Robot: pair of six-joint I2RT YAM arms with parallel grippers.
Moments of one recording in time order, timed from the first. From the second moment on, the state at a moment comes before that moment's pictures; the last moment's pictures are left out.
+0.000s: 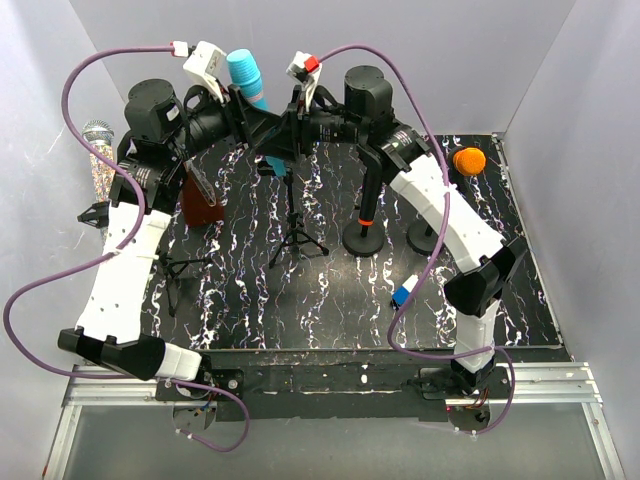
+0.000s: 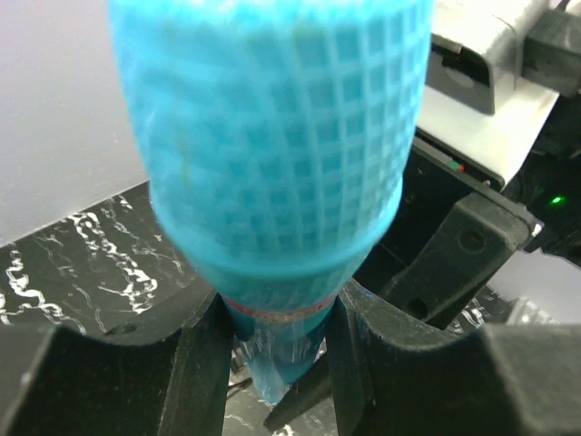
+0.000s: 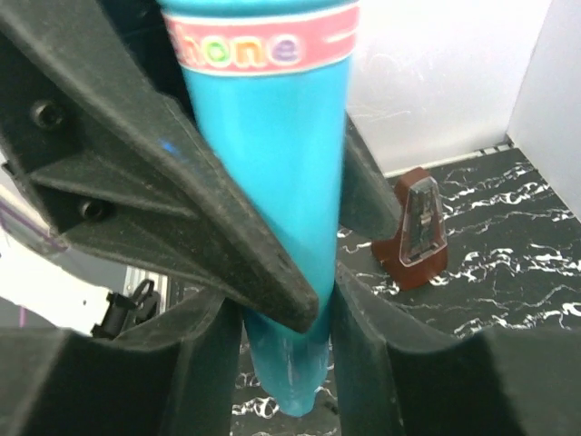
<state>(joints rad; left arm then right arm) -0.28 1.40 1.85 -0.46 0.54 -0.24 0.73 1.91 2.24 -0.35 -0.74 0.16</state>
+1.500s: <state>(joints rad) -0.29 1.35 1.75 -0.48 0.34 0.05 -0.25 1.19 1.18 -0.92 -0.02 -0.27</state>
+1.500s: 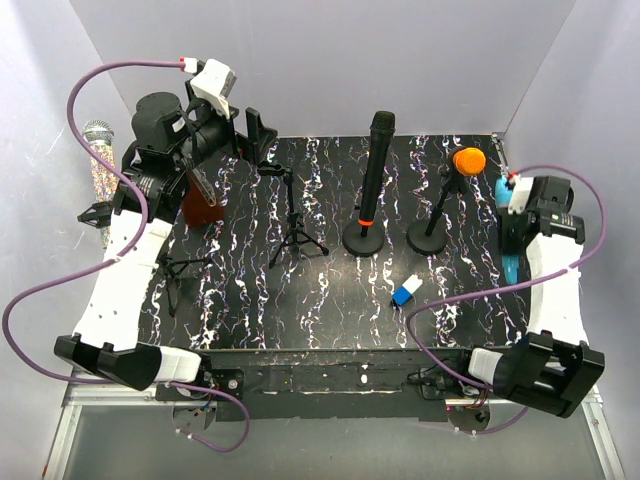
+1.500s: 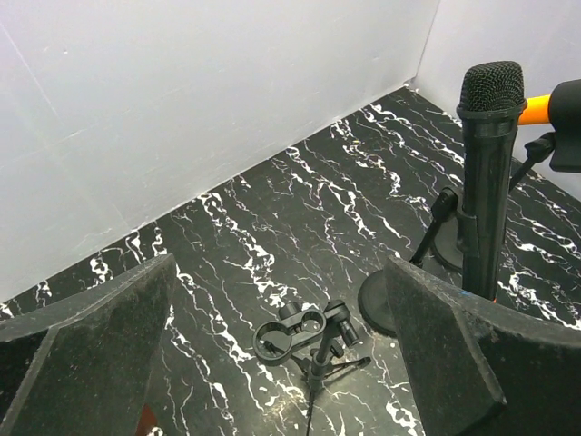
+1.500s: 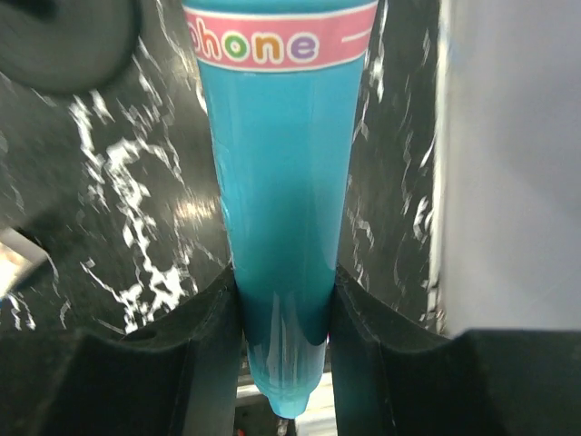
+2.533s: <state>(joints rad) -0.29 1.35 1.72 -0.57 0.31 0.08 -0.36 1.33 0.68 -0.68 -0.03 -0.49</state>
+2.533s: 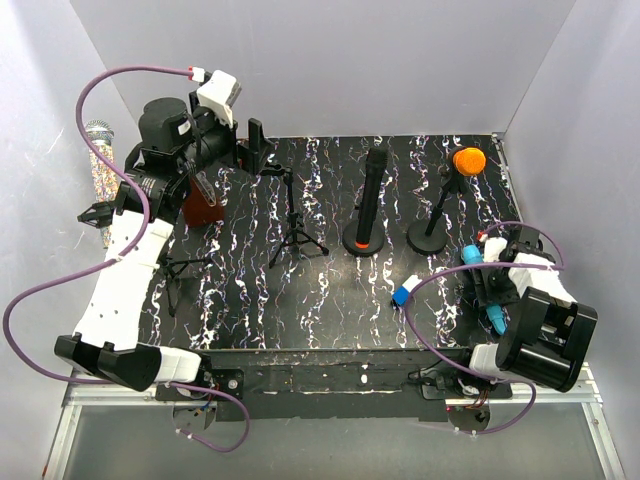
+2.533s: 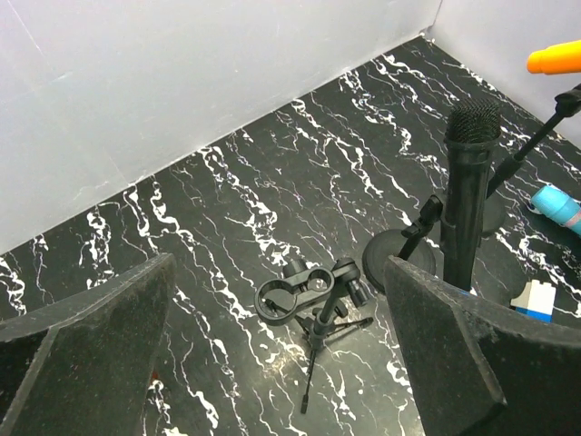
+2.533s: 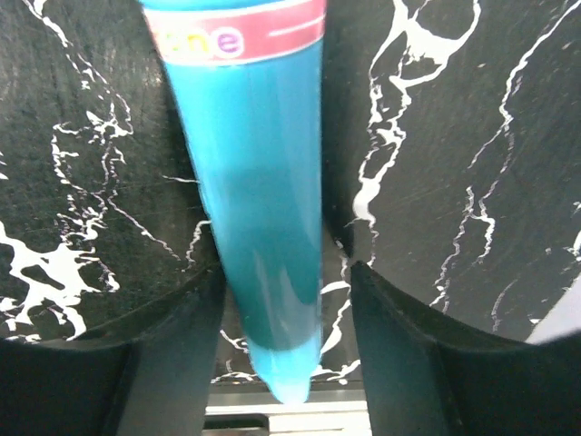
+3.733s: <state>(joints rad) -0.29 1.29 1.65 -0.68 0.50 0.19 -0.42 0.84 1.38 -1.10 -0.44 -0.33</state>
